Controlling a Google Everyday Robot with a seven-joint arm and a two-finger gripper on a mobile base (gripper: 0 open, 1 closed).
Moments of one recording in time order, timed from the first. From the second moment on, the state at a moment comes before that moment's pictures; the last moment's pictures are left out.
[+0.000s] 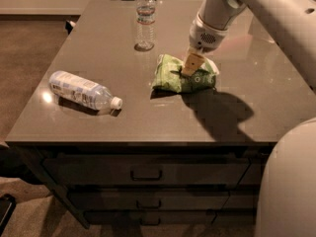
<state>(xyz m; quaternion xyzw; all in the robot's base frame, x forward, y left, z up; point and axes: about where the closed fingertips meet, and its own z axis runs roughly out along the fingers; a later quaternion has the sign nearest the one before) 0.641 -0.110 0.882 -0.61 0.77 0.07 0.15</state>
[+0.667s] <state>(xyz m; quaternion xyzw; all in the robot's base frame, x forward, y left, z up) 0.629 -0.060 0.917 -0.66 0.72 0.10 0.18</state>
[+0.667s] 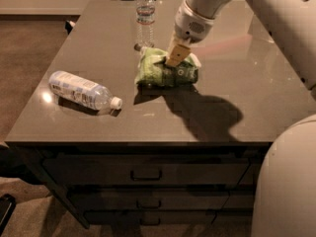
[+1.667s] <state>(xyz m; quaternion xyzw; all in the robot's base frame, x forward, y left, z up) 0.601 0.014 0.930 -0.75 0.62 0.15 0.19</state>
